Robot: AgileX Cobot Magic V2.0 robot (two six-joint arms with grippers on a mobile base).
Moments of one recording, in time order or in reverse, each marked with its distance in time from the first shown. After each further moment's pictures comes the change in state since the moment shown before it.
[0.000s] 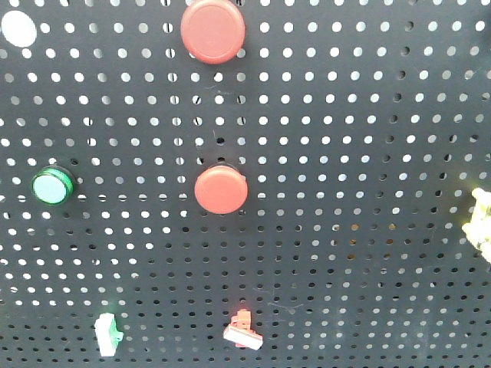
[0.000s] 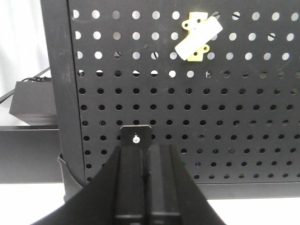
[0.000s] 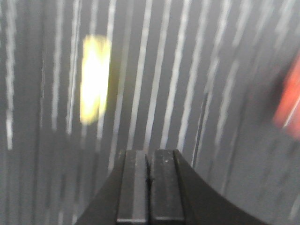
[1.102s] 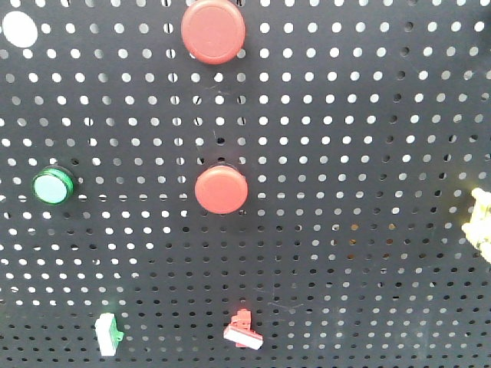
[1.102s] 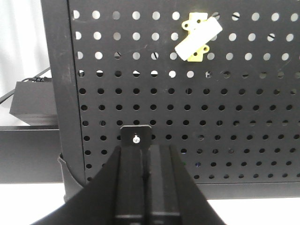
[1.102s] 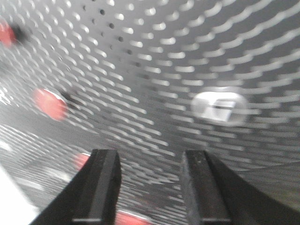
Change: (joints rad) left arm 0.000 0.000 0.000 0.000 0.000 0.000; right arm 0.000 0.408 -1.064 0.339 0.674 0.370
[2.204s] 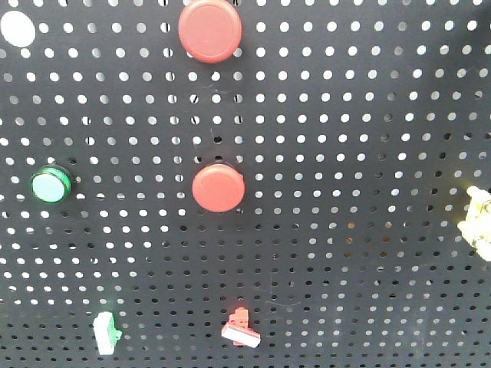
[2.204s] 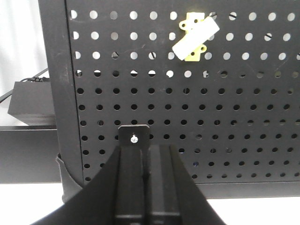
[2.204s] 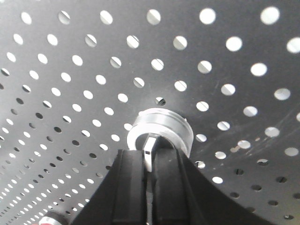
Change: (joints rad) left arm 0.000 0.000 0.000 0.000 0.000 0.000; right arm -0.020 0.303 0.014 0.272 -0.227 0.083
